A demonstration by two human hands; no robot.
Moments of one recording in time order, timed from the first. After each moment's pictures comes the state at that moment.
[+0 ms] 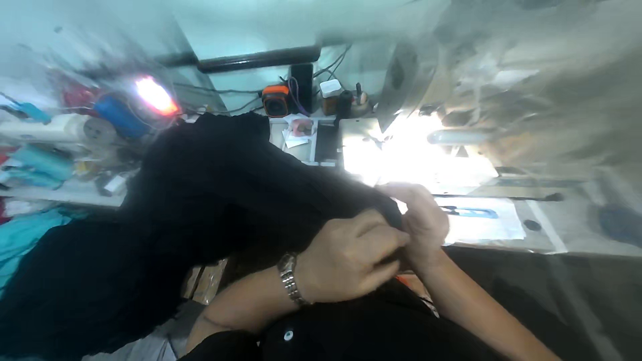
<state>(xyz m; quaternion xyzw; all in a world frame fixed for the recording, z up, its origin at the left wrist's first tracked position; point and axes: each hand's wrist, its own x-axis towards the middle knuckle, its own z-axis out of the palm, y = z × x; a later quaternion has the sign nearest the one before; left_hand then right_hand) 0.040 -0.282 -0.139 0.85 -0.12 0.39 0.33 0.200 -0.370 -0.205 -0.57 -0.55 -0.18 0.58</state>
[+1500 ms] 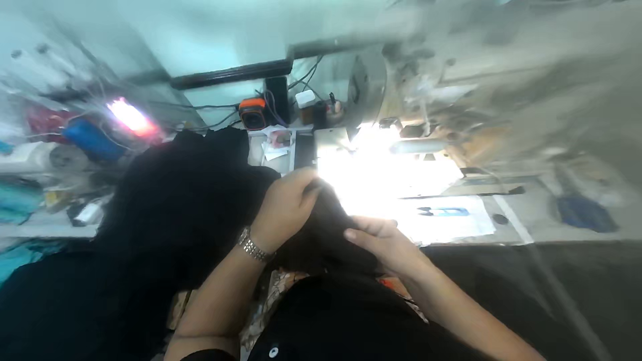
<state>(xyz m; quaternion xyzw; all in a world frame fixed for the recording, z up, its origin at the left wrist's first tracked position) 0.079 -0.201 -0.136 0.93 0.10 0.27 0.25 0.202 -0.391 -0.194 -0.46 -0.40 0.45 0.65</state>
